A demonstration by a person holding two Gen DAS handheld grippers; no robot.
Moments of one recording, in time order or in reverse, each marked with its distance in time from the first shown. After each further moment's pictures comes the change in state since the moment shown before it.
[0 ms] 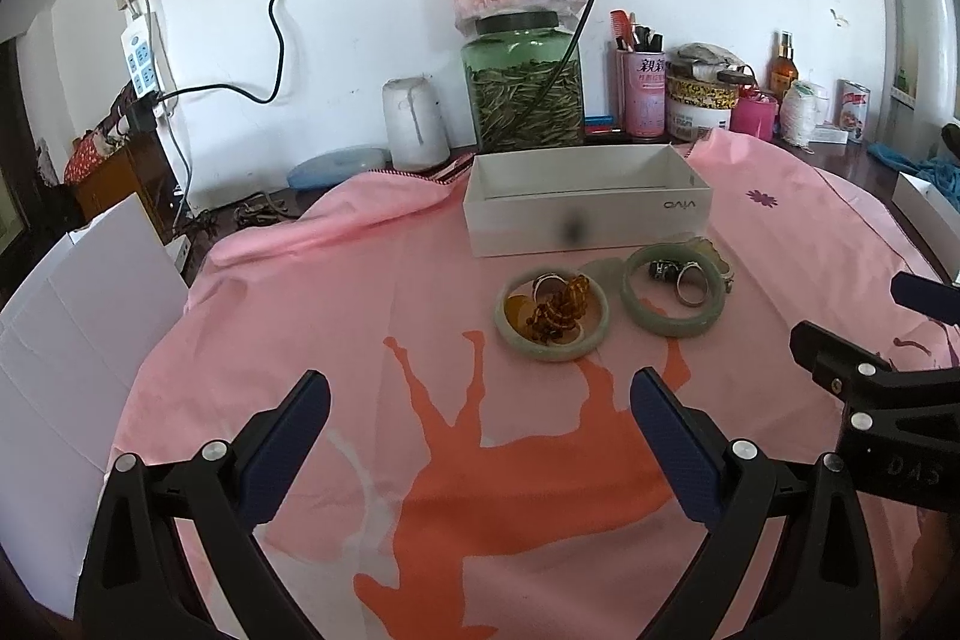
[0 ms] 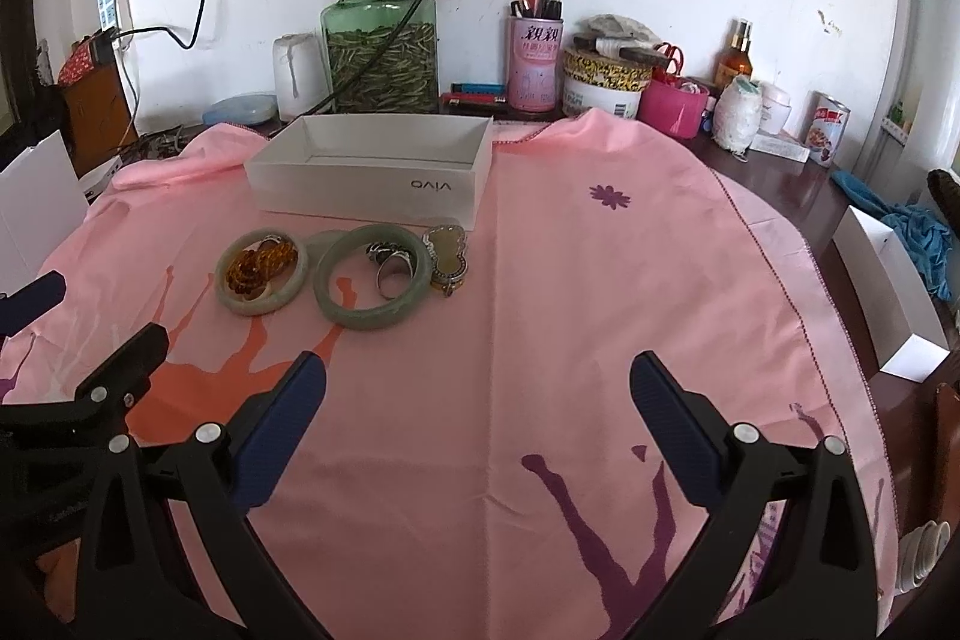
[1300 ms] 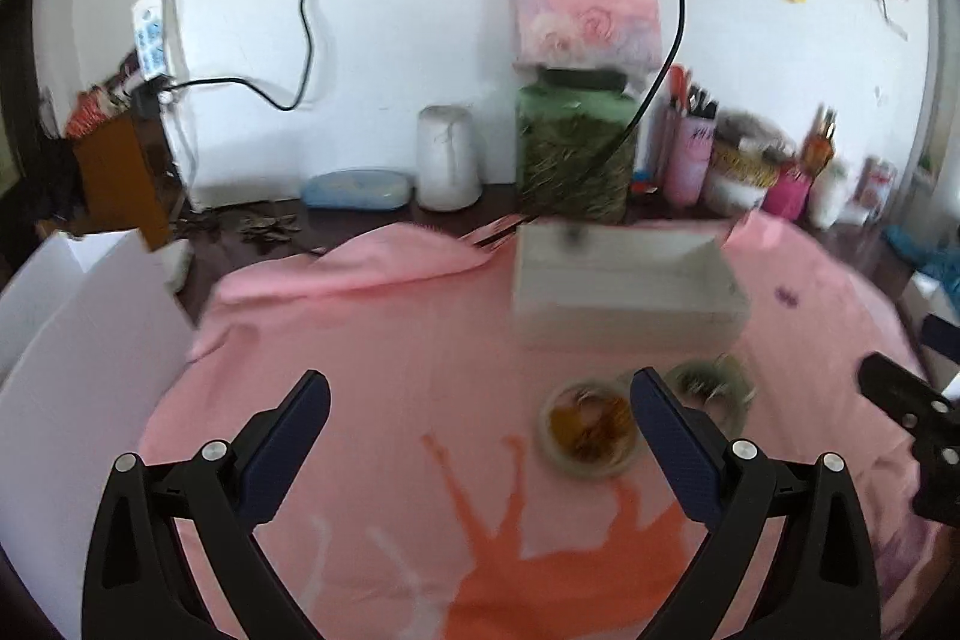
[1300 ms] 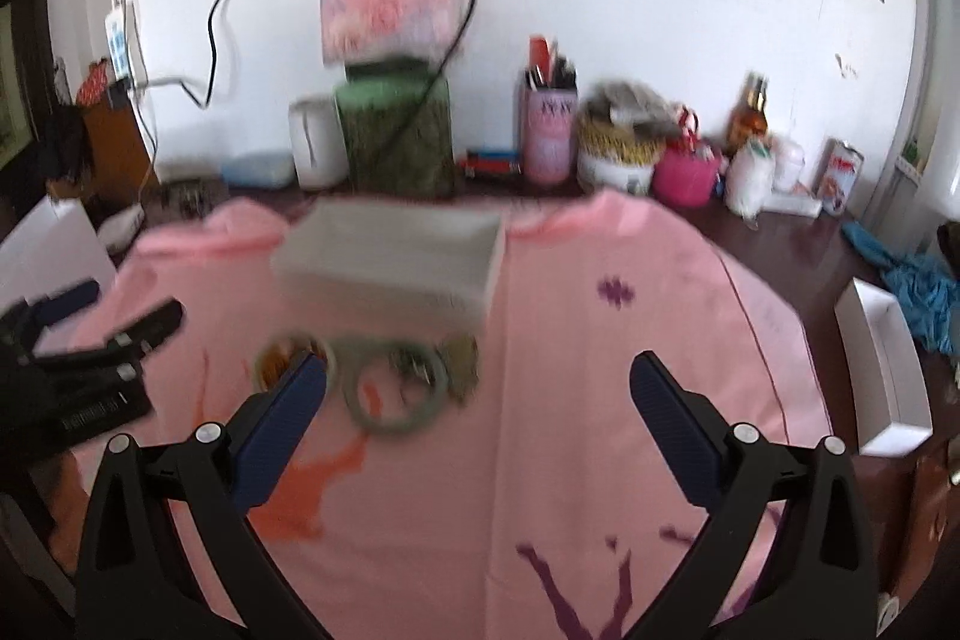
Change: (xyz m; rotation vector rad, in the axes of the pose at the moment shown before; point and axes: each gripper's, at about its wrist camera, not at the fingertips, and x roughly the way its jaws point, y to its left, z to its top) left arm 0.017 0.044 0.072 -0.134 0.019 -0.060; right arm -0.022 -0.007 0.073 0.016 -0.054 0.065
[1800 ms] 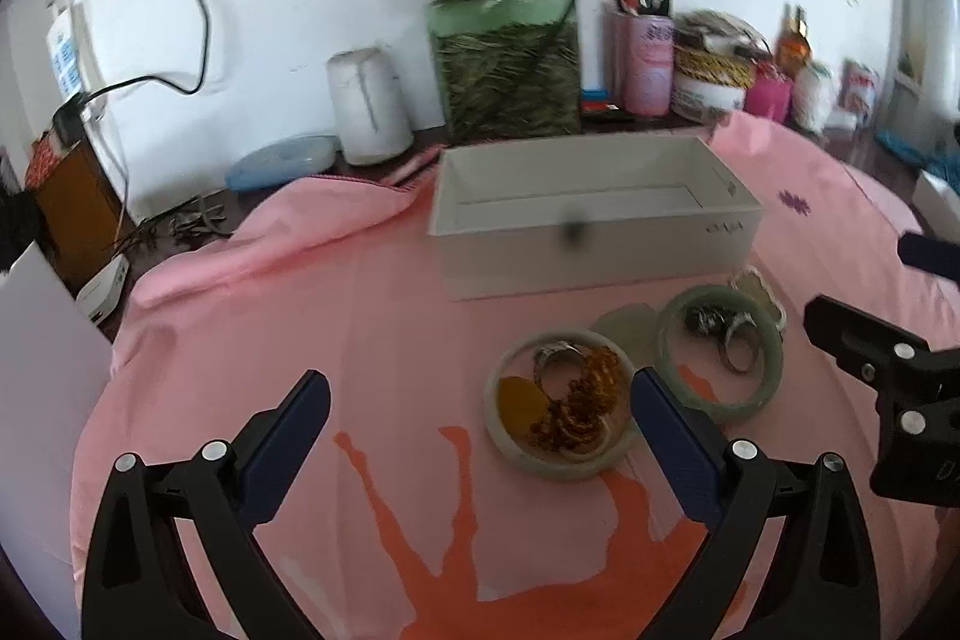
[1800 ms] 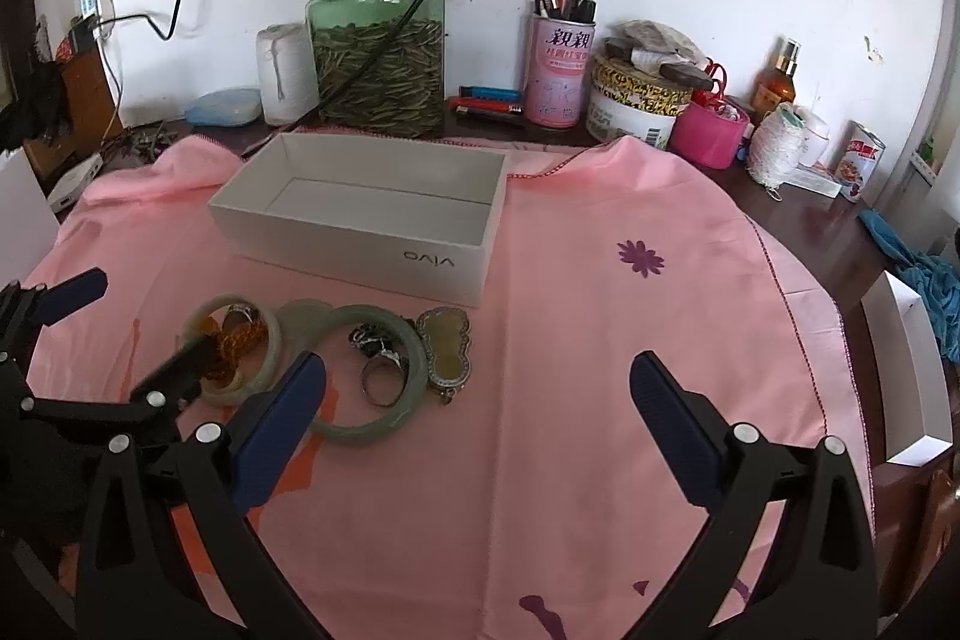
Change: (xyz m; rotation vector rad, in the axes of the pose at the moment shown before) left arm 0.068 -0.036 -0.035 0.186 0.084 -0.013; right arm 0.070 0.001 -0.018 -0.050 0.125 -0.056
